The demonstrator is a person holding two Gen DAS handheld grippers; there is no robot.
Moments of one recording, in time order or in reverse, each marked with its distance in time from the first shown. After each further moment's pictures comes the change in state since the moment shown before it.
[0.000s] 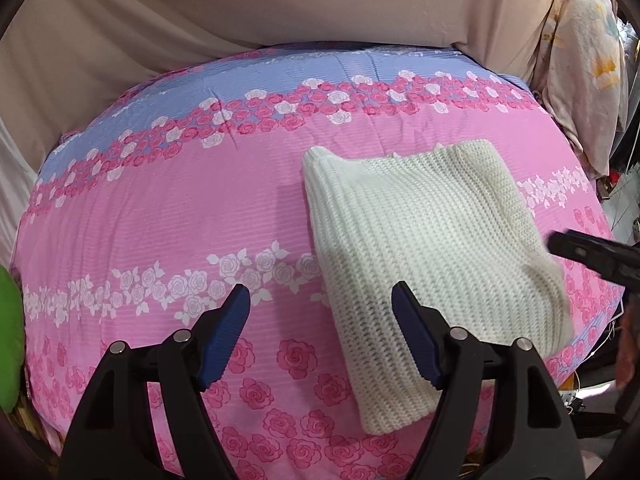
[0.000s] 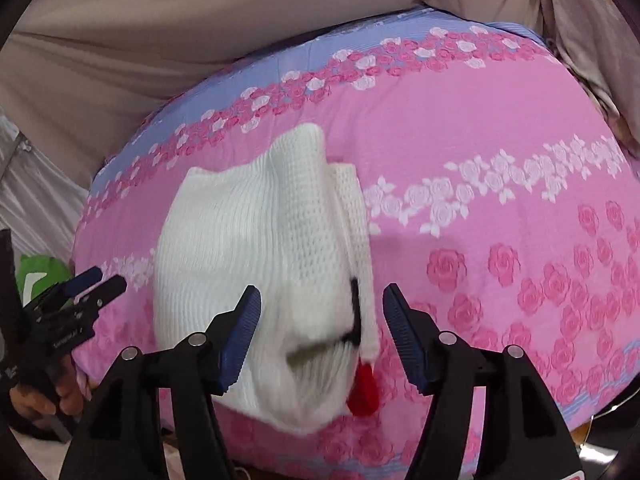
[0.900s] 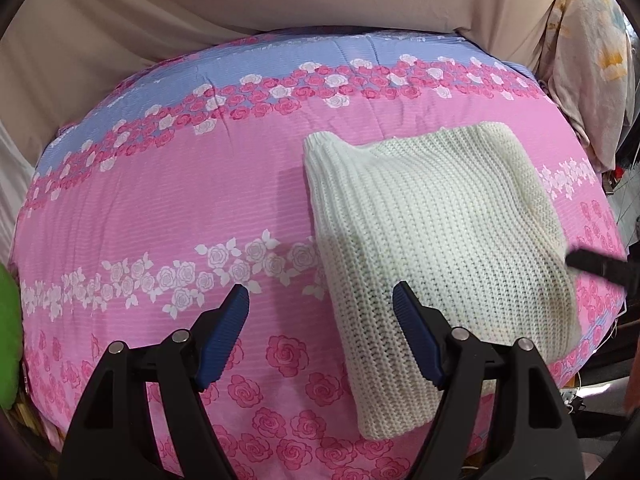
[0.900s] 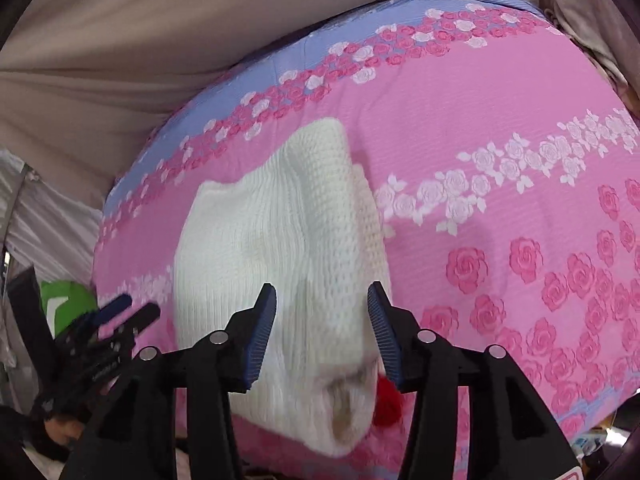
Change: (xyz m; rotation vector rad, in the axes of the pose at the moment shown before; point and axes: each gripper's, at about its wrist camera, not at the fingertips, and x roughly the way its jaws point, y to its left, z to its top) left arm 0.017 -0.007 -0.003 -0.013 0.047 0.013; right arm -0.016 -0.010 -0.021 0.070 0.060 0.065
